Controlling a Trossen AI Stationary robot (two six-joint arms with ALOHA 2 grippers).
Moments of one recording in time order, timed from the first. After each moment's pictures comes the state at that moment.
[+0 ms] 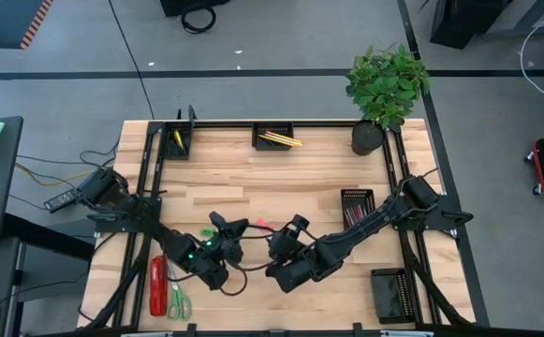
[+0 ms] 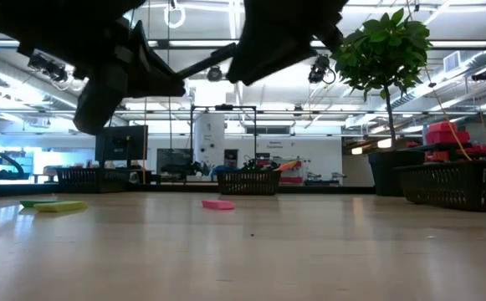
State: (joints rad) left arm -0.63 1.70 0.82 0.06 -1.31 0.16; right arm 0.50 2.01 1.53 -0.58 0.87 0.70
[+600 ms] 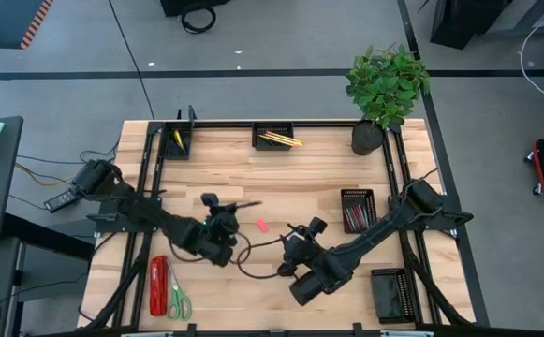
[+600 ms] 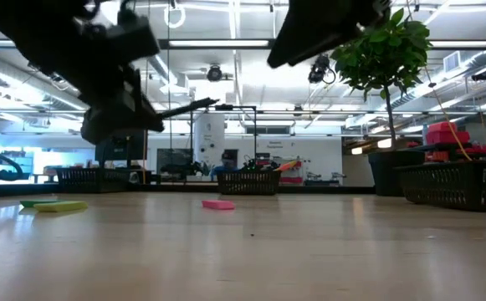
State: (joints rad) left arm -0.48 1.60 0.82 -0.43 -1.11 -0.37; right arm 0.59 2.01 1.53 -0.87 1.11 0.92
